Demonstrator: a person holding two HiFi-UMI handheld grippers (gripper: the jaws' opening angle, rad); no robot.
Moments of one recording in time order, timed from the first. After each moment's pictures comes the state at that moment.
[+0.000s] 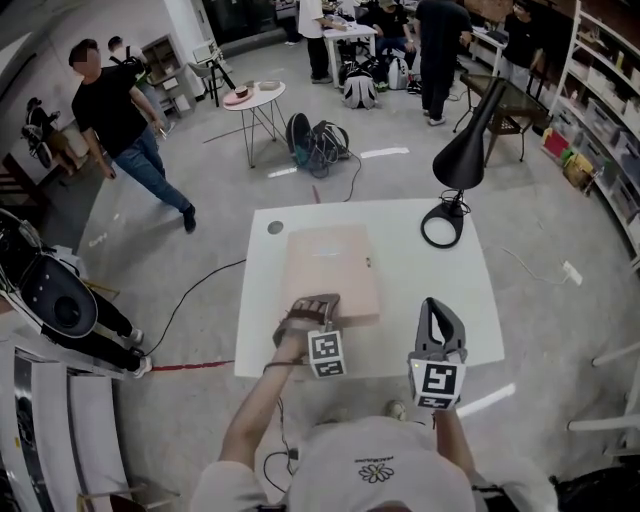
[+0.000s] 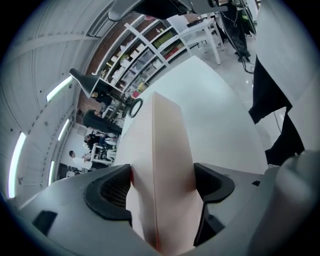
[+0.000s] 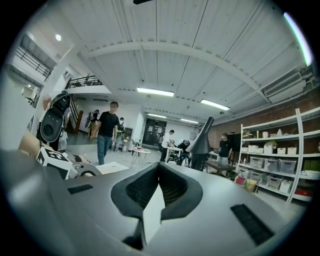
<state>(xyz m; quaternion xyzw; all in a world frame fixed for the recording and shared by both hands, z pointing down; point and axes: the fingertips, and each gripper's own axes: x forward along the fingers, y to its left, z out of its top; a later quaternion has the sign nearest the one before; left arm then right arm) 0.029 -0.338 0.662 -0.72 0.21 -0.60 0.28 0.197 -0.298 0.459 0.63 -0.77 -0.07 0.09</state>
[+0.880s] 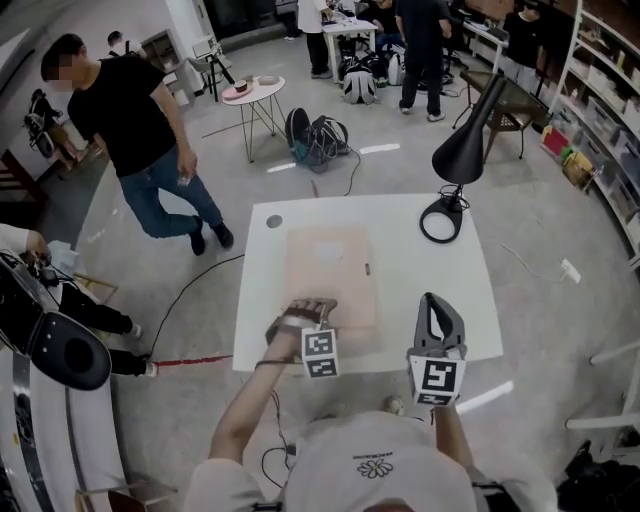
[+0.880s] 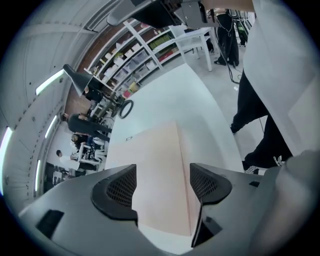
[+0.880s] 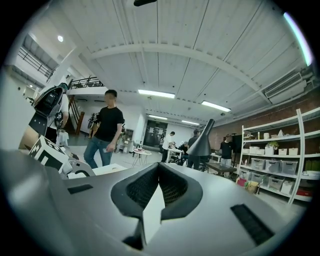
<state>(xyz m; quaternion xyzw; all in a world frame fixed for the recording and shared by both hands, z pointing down) 0.027 -0.307 0.650 -0.74 0.16 -0.60 0.24 0.196 -0.297 0.448 0.62 -0.77 -0.07 0.09</state>
